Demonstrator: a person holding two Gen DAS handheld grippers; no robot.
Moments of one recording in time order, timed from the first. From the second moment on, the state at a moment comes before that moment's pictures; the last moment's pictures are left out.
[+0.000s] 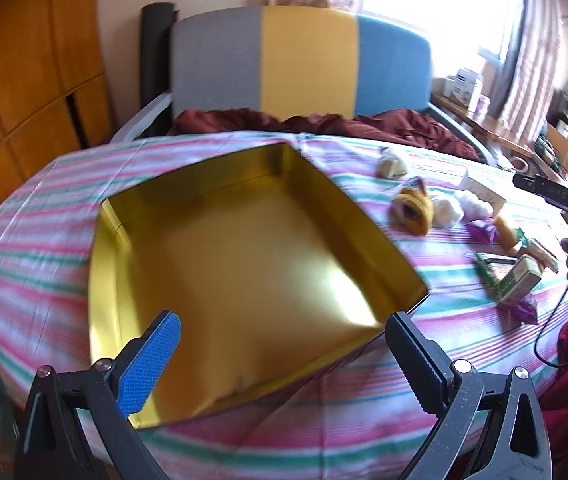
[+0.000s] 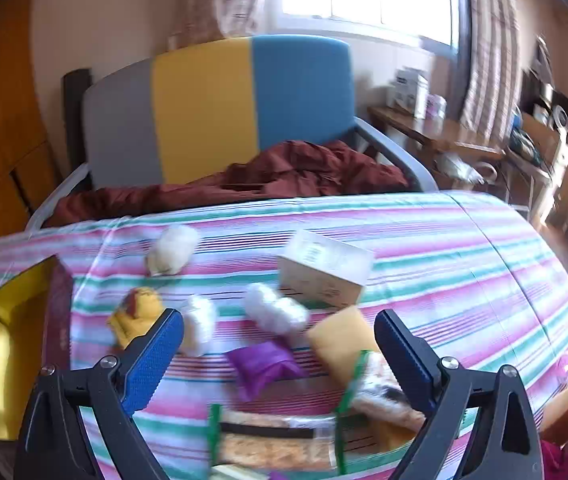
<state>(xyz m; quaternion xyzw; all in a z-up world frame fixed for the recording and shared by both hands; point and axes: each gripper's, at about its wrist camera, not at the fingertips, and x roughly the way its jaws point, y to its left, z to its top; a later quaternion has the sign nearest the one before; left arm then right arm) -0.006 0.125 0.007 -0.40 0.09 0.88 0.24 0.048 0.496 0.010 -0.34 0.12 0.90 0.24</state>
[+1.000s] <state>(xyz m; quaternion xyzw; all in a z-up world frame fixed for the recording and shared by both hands) -0.117 0.384 -0.062 -0.48 0.21 0.79 0.32 0.068 0.551 -0.004 -0.33 0.30 0.87 0.20</state>
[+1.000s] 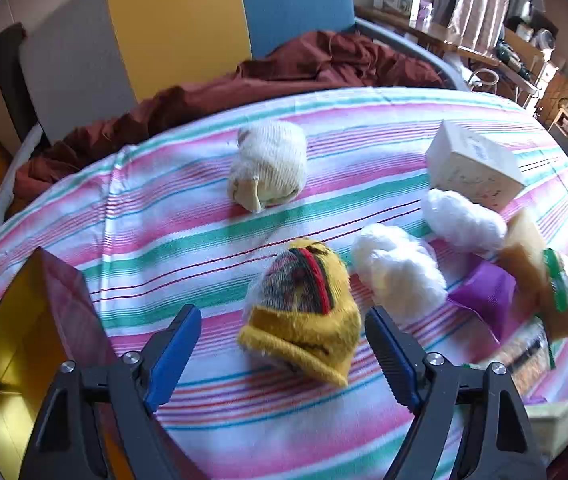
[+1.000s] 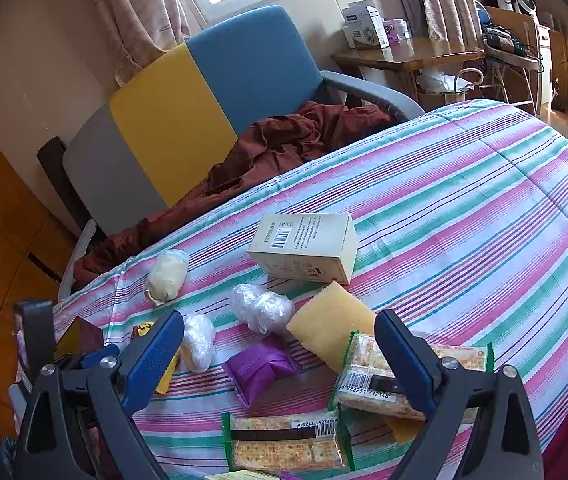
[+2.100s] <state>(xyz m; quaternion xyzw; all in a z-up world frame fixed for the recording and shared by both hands) 0.057 0.269 -0.059 -0.42 0.22 0.78 0.42 0.060 0.527 -0.022 -0.41 0.30 0.85 0.14</state>
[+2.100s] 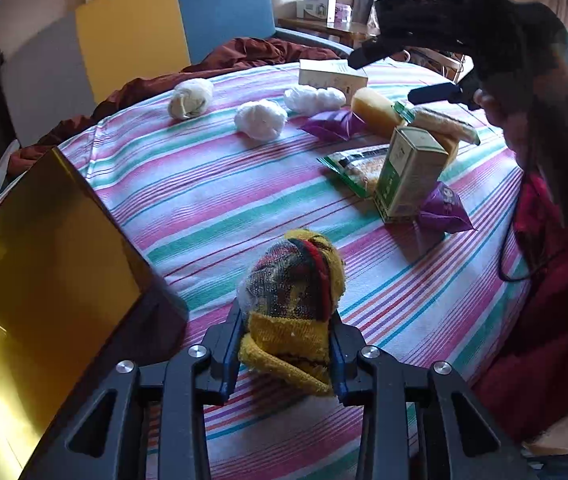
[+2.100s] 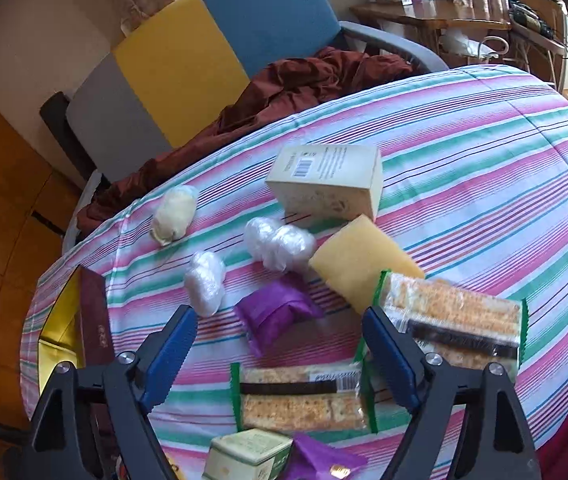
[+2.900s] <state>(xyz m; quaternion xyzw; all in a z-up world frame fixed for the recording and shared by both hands) 0.060 0.174 -0.011 -0.38 0.12 0.83 0.40 0.061 0.407 -0.033 -0.53 0.18 0.83 0.07</state>
